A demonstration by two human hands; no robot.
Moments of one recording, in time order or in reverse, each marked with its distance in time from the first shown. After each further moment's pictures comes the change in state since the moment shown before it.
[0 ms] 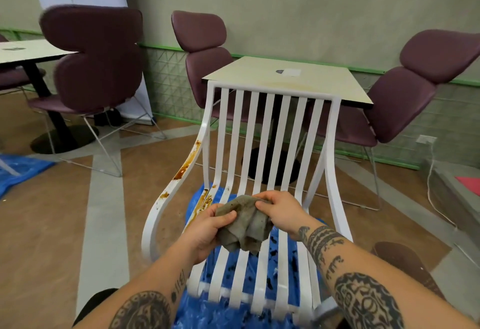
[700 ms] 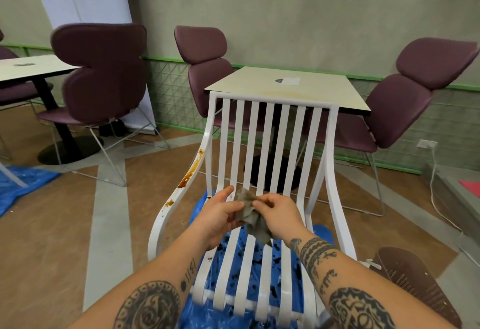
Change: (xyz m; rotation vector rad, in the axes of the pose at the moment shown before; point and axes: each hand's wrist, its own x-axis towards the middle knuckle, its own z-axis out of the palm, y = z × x) left_hand -0.014 0.046 0.036 0.029 0.028 0.090; right_hand -0.009 -0.013 0.017 -0.098 0.241 -0.081
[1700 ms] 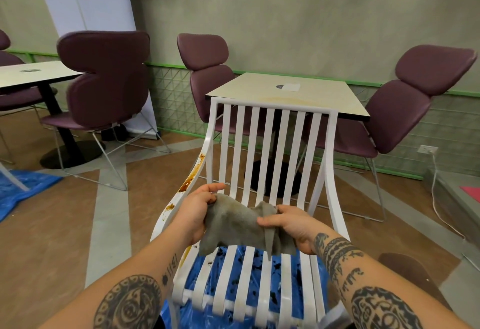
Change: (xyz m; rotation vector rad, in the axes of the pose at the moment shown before) left_hand -0.014 0.031 -0.018 0.101 0.237 0.054; right_hand -0.011 -0.005 -0.041 0.321 -0.360 0.427
